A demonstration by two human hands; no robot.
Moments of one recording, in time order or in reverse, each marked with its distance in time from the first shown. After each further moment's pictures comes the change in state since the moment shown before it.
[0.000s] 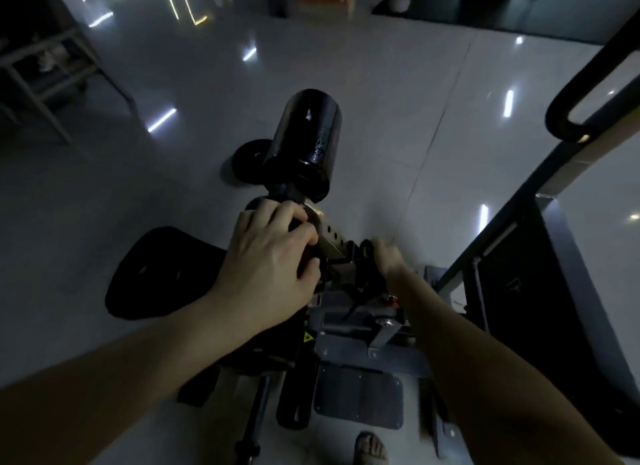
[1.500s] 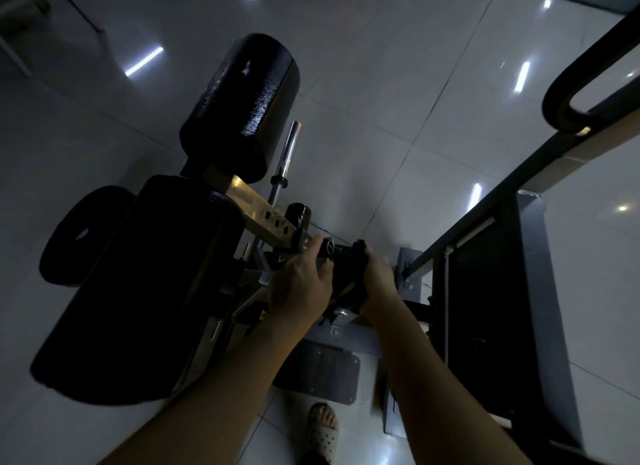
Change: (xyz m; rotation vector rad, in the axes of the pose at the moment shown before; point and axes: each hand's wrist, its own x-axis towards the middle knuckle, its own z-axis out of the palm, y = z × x) left_hand 0.058 0.098 0.204 -0.594 -0.142 -0.573; right_hand 0.010 0.050 -0.057 0.475 -0.014 0.347
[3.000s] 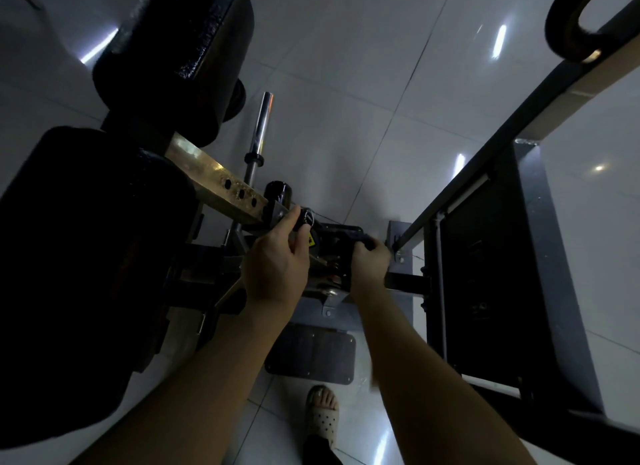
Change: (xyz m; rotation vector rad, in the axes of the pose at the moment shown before) left_hand 0.007 -0.019 0.026 -0.097 0.283 0.123; right_hand 0.063 0.052 -0.018 -0.046 0.306 -0.250
